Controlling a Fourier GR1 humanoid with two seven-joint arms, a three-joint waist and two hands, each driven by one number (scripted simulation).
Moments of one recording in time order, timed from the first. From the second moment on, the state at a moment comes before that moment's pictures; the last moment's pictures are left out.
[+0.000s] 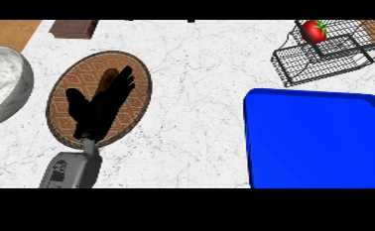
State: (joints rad) left arm -0.20 0.06 -0.03 -1.48 0.07 -0.10 0.25; right arm -1.26 -0.56 -0.43 -0.36 0.31 0.14 -0.28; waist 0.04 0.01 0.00
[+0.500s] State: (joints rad) left arm -0.18 0.05 -0.03 -1.47 0.06 -0.09 0.23; right arm -1.23 -0.76 -0.54 -0.29 0.24 0.11 -0.18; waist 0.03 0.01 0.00
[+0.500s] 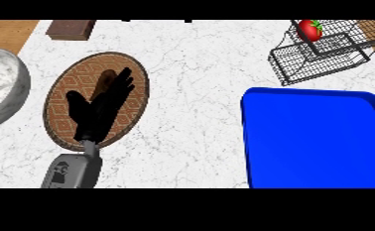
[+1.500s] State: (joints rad) left arm -0.18 0.06 -0.01 -1.49 0.07 -0.10 0.24; right arm -0.84 -1.29 -0.60 -0.18 0.20 0.70 -0.40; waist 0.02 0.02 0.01
